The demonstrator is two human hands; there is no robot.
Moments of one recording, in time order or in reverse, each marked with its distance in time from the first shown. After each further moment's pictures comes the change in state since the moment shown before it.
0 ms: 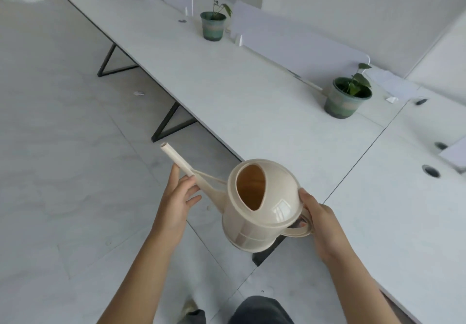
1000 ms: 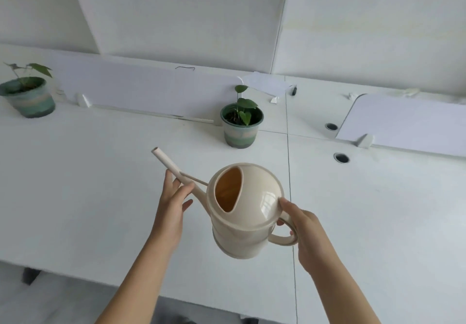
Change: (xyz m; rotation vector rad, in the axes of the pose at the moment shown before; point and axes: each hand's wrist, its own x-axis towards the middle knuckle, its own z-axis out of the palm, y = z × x) left_hand 0.281 0.008 0.237 0.191 -0.600 -0.066; right_hand 0.167 -0.086 -0.071 0.336 0.512 0.001
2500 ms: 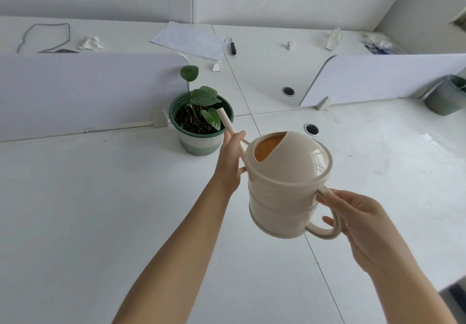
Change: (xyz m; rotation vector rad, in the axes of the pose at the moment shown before) left_hand 0.241 -0.030 0.134 -0.153 -0.587 -0.559; right_hand 0.091 -0.070 0.046 0.028 0.577 0.055
